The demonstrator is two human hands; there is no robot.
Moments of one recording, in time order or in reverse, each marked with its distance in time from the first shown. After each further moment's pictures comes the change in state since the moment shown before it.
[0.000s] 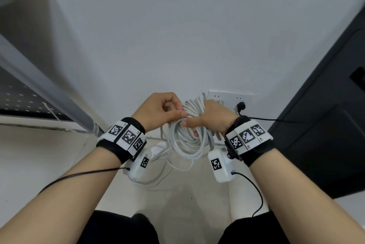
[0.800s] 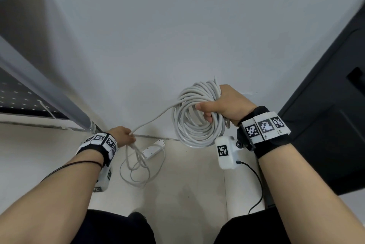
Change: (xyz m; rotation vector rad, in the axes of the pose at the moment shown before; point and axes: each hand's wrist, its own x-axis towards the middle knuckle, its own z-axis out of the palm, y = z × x) left_hand -0.029 -0.142 -0.058 0.693 -0.119 -0.725; right_hand -0.007 0.012 -0.033 0.301 0.062 -0.202
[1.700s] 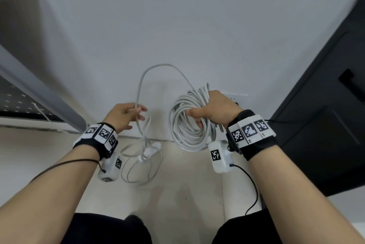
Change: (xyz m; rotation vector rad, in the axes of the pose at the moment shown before) left_hand -0.023 0.050 -0.031 -0.744 0.182 0.248; right_hand -0.001 -0.006 0.013 -0.164 0.039 0.116
